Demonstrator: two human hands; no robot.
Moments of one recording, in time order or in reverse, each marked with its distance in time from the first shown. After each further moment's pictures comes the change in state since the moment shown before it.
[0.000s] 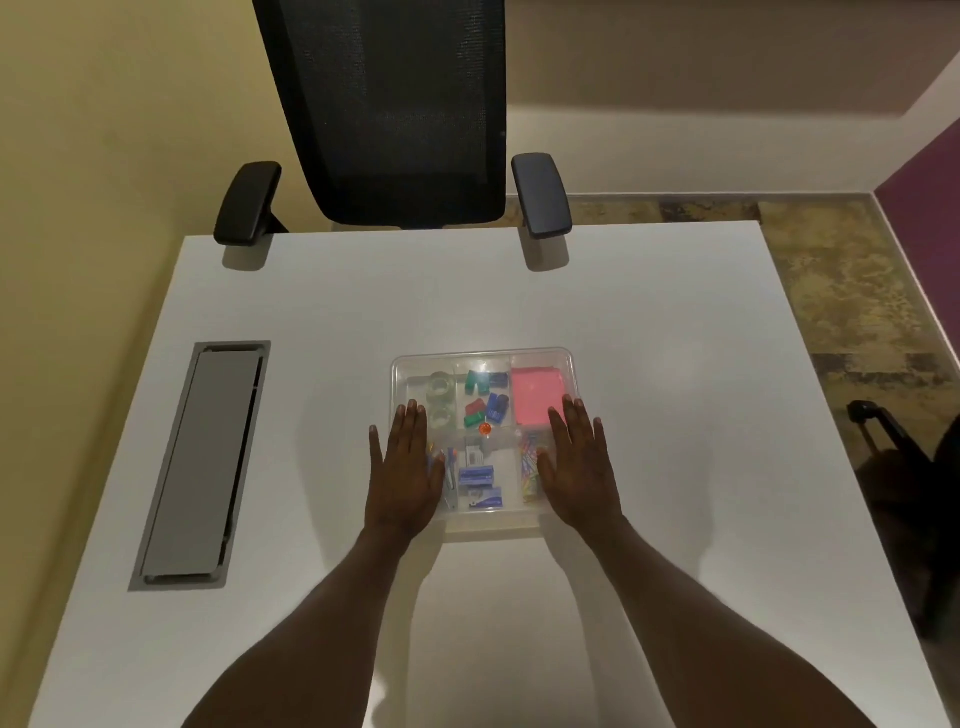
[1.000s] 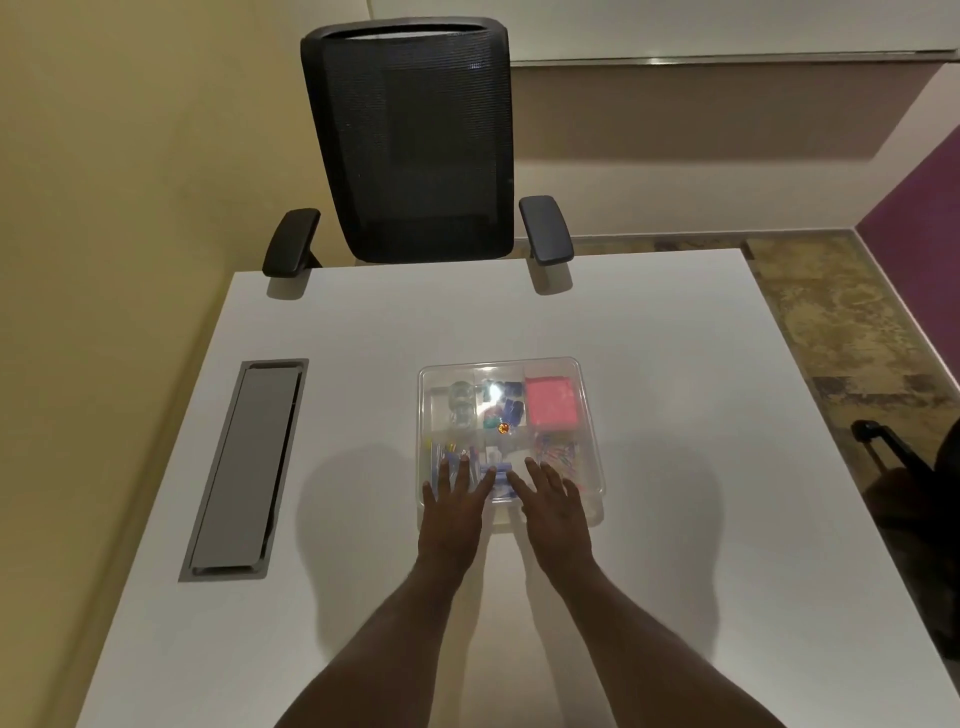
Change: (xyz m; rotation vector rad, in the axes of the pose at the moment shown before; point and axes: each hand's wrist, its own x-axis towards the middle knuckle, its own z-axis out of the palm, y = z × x) left_hand -0.069 0.043 0.000 0.213 -0.264 0.025; right_hand -0.079 -0.085 -0.003 -0.008 -0.033 -0.078
